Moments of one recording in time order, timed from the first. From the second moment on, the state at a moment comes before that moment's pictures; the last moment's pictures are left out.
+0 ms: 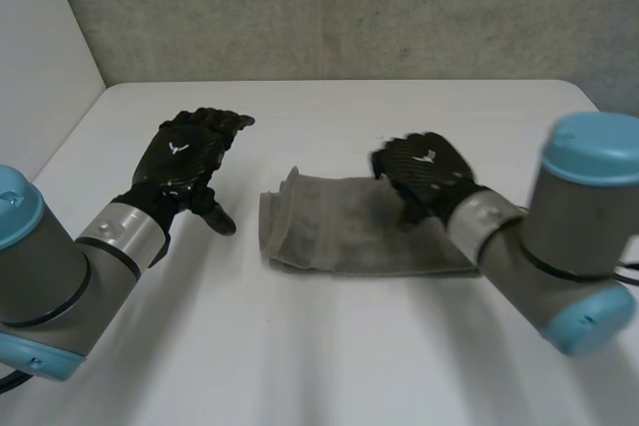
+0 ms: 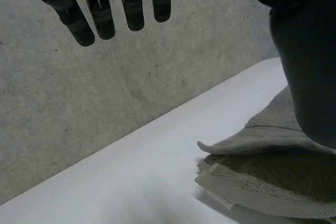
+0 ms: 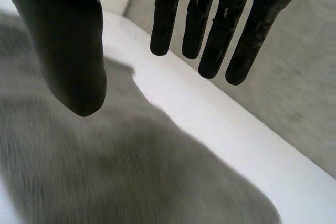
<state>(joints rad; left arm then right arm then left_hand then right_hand) 4.38 -1.83 -1.82 3.63 -1.30 3.25 2.03 -1.16 1.54 -0.16 1.34 2.83 0.25 0.24 0.23 0.24 0.07 0.60 0.62 0.61 0.61 0.40</state>
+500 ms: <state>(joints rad) 4.37 -1.84 -1.84 3.65 -1.29 3.25 1.83 -1.12 1.82 -0.32 1.35 2.63 0.24 0.24 0.23 0.24 0.07 0.91 0.92 0.91 0.91 0.73</state>
